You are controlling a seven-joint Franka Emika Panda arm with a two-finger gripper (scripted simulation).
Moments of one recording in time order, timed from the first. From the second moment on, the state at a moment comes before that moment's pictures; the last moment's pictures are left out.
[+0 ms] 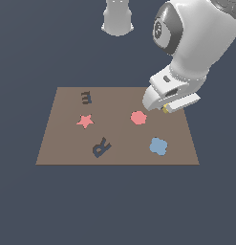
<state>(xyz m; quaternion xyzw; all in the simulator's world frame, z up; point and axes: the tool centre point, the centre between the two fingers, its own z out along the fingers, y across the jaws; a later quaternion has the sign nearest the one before) -0.059 0.177 0.030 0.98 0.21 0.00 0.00</state>
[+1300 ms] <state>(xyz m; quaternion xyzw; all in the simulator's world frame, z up) -0.064 0.165 0.033 0.97 0.25 0.00 0.00</state>
